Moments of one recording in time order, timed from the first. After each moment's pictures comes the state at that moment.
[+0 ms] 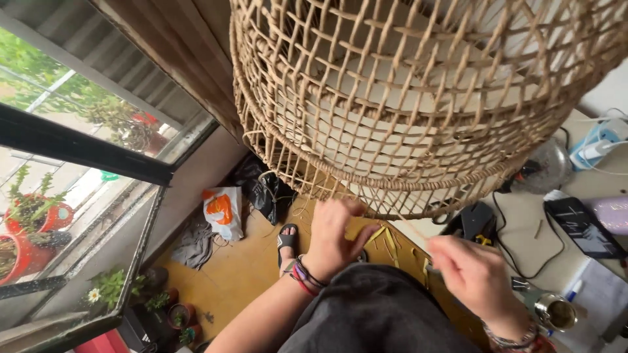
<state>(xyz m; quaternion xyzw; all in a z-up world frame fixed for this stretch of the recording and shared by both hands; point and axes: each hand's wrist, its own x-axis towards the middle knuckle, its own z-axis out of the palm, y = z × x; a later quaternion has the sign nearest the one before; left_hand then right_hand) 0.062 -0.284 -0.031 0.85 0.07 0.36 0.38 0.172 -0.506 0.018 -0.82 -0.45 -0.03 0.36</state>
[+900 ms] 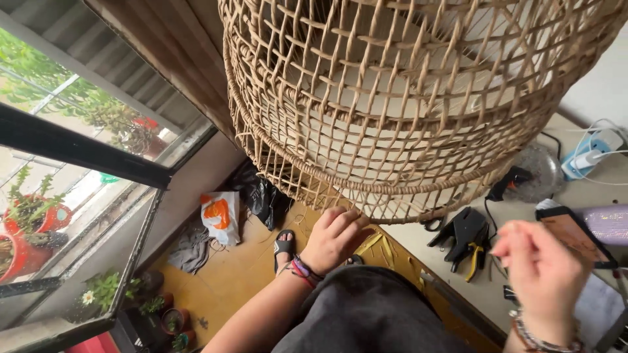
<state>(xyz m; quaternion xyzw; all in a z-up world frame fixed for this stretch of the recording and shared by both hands) 0.073 -0.295 -0.049 0.89 -0.09 0.37 0.24 0.220 -0.586 0.011 -0.84 -0.30 -0.03 0.45</state>
